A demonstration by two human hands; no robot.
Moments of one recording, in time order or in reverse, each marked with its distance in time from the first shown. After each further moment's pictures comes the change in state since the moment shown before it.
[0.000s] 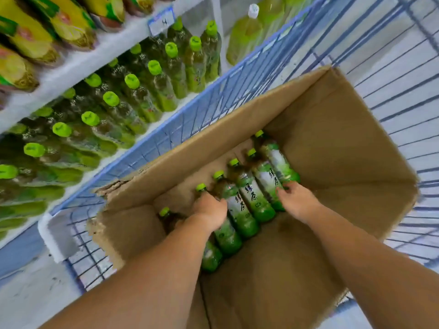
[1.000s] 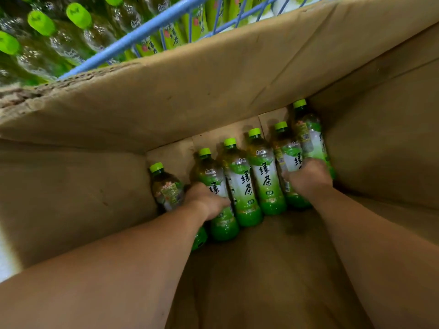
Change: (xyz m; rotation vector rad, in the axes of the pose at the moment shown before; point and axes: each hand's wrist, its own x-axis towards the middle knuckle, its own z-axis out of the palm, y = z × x) left_hand 0.045 -0.043 0.063 -0.156 0.017 -0.302; right_hand 0.113 0.008 0.044 -0.269 0.128 -0.106
